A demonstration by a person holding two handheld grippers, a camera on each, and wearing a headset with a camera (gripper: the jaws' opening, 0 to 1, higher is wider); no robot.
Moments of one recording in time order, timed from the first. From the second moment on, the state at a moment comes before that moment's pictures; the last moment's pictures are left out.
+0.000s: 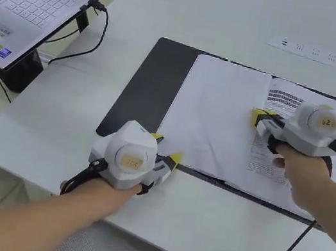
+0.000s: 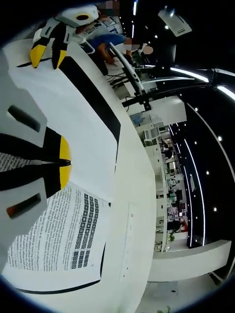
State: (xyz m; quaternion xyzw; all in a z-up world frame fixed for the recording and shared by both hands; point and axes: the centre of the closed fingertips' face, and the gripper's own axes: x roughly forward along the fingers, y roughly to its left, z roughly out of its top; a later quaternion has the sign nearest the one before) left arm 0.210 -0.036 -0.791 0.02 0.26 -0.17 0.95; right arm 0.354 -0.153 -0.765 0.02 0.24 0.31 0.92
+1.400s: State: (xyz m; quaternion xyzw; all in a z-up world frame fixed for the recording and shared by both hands) left arm 0.210 -0.032 -0.790 0.01 0.25 -0.16 0.96; right arm 0.472 -0.155 -0.784 0.00 0.23 0.24 0.94
